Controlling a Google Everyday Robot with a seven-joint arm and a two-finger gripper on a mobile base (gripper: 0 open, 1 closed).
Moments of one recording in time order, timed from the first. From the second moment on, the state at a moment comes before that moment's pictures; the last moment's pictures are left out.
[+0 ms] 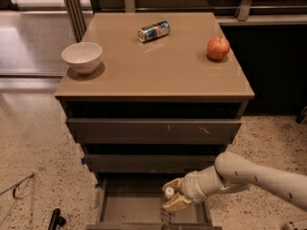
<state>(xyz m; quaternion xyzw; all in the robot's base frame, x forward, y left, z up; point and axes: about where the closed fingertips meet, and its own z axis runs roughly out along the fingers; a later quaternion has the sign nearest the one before) 0.421 -0.056 0.468 -0.58 0.69 0.35 0.26</state>
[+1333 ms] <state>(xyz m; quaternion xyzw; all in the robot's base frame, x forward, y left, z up) 0.431 -0.044 0.617 -0.60 0.67 0.32 0.29</state>
